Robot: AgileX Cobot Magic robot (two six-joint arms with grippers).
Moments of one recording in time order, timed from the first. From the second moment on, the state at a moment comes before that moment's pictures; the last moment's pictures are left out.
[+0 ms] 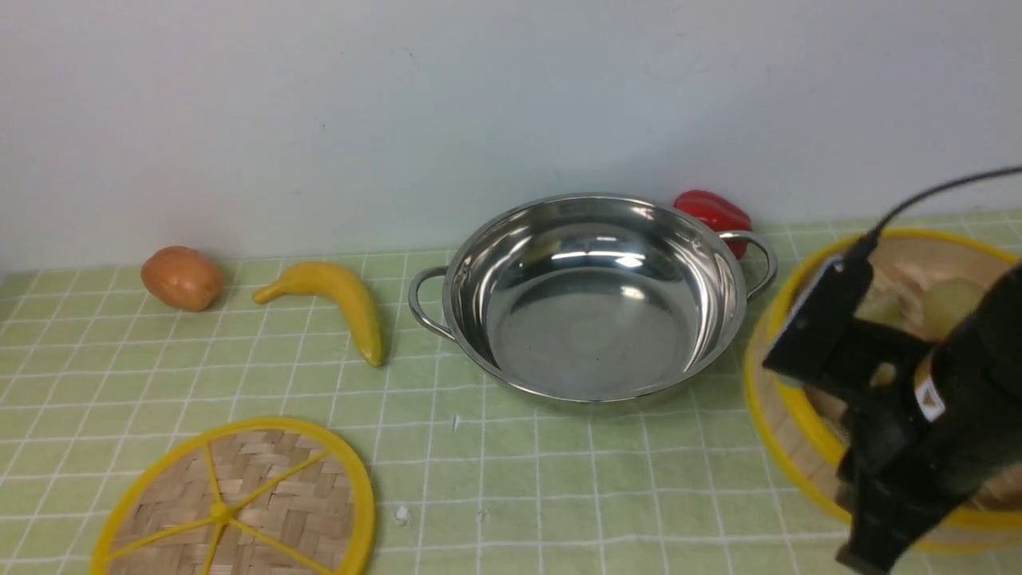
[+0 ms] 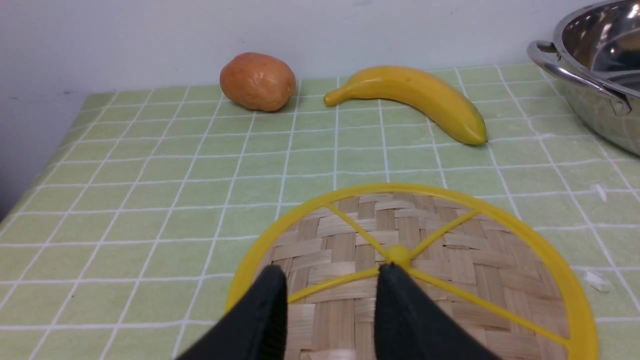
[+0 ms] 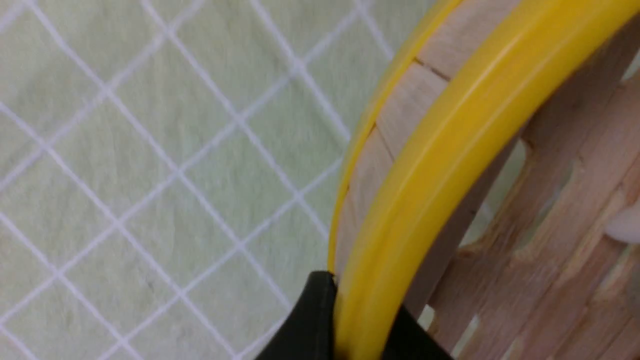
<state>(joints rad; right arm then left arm) 0.59 1.41 -1.03 -0.09 1.09 -0.22 0.04 0.00 0.01 0.06 0.37 0.00</state>
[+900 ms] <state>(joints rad) 0.67 2.08 -1.80 -0.11 1.16 -0.69 0.04 0.00 0.01 0.06 0.37 0.00</state>
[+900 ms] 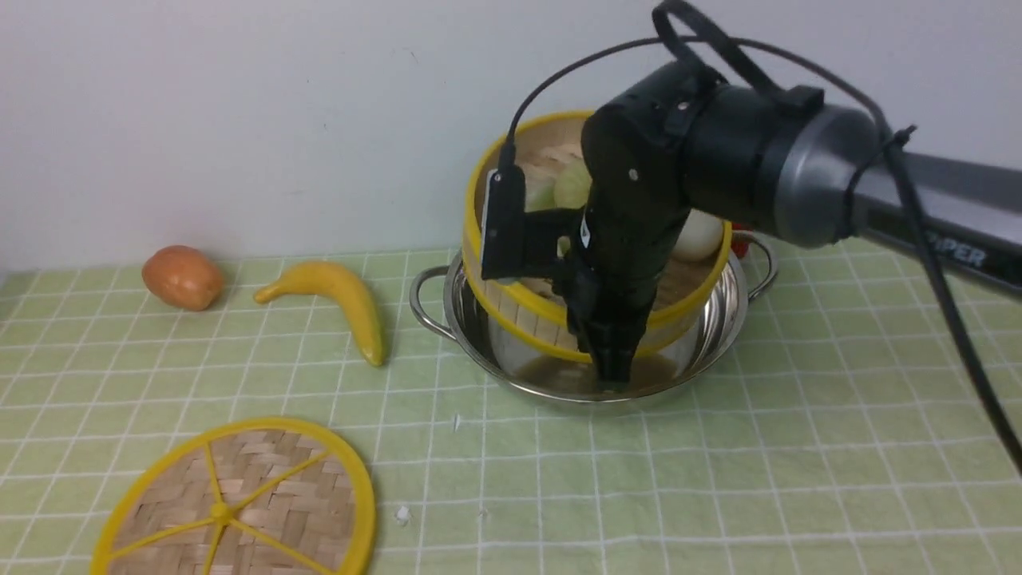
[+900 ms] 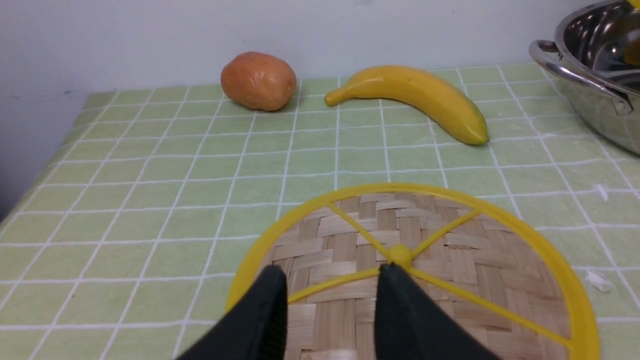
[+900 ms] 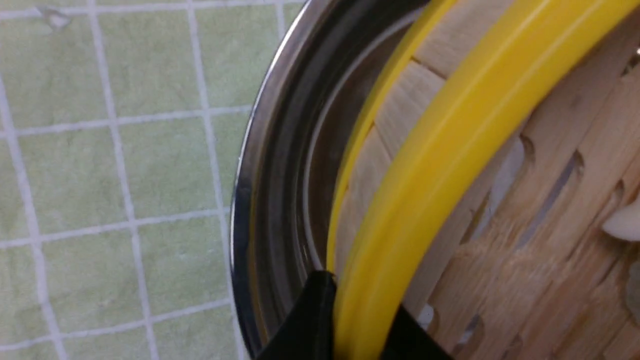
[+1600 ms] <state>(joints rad) 0.66 2.22 -1.80 -0.16 1.13 -0.68 0.04 0.00 0.01 0.06 0.37 0.00</state>
